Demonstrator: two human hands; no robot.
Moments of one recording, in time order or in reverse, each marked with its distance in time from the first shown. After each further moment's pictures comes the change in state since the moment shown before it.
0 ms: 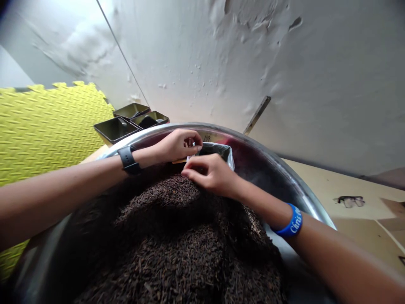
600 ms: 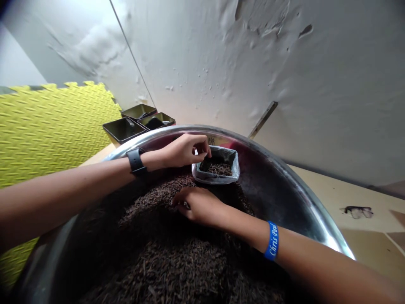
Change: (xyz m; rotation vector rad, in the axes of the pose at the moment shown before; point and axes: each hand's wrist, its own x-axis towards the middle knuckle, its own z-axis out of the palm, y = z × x) left_hand -0.006 0.013 -0.004 0.025 -0.048 -0.007; right_hand -0.015 0.015 0.068 -0.132 -0.328 0.091
